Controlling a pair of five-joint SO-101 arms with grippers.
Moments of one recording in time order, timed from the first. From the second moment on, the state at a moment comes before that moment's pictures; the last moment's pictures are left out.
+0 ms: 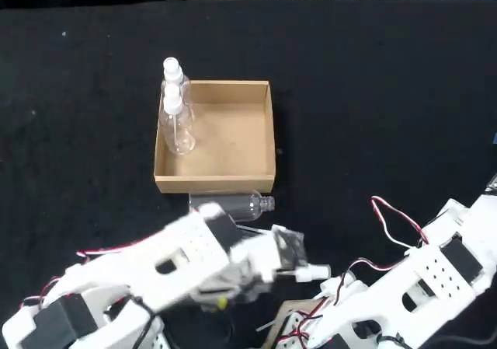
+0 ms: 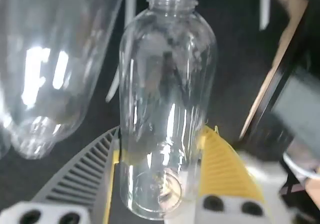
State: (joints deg) left arm 49.8 -24.7 48.4 80.0 -30.4; right arm 56.6 -50.0 66.4 35.1 15.6
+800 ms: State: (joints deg) left arm -11.6 -24.7 46.4 86.9 -77.9; right arm 56.6 -50.0 66.4 35.1 15.6
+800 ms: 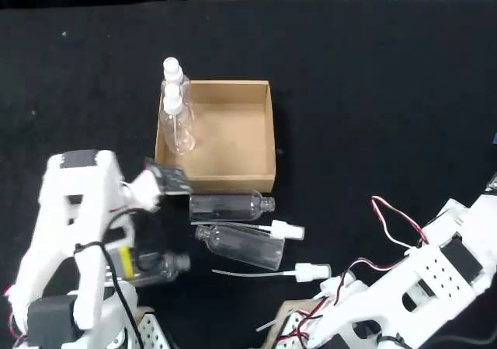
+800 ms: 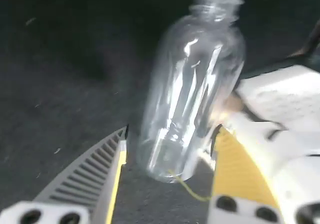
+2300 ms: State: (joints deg) left arm 10.1 -24.7 57.6 72.7 -64.7; right arm 56.6 -50.0 66.4 35.1 15.6
